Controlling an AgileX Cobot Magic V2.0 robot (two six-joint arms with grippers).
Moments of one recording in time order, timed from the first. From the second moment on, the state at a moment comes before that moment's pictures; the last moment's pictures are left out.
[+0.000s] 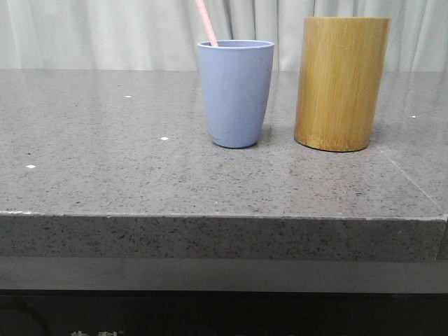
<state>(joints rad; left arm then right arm) -0.12 -0.01 -0.08 -0.03 0.34 0.06 0.08 0.16 -0.34 0.26 0.29 -0.23</state>
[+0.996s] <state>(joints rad) -0.12 -0.01 0.00 -0.04 0.14 0.06 0.08 0.16 -0.34 0.26 0.29 -0.23</state>
